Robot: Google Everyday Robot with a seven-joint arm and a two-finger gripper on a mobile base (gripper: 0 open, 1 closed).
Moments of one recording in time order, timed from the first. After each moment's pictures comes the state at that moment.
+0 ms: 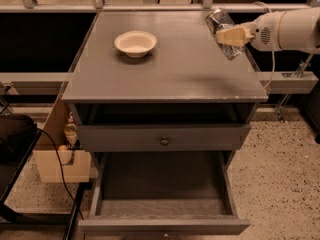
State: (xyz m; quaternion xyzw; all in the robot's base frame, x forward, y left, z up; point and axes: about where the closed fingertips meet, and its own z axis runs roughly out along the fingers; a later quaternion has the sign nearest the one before) arm 0.692 -0.186 0.953 -0.27 0.78 0.22 0.51
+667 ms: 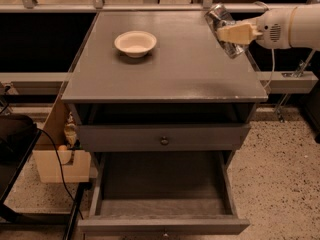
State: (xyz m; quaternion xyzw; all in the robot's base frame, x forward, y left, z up) arm 0.666 -0.177 0.973 -0.30 0.76 0.26 0.51
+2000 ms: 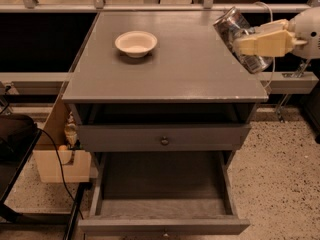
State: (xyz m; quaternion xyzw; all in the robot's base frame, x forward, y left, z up) arm 0.547 -0.177 1.007 -0.40 0.71 0.35 0.47
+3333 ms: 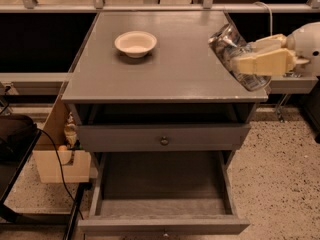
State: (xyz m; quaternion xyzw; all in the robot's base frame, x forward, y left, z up) arm 0.504 -0.159 0.995 -0.44 0.68 0.37 0.45
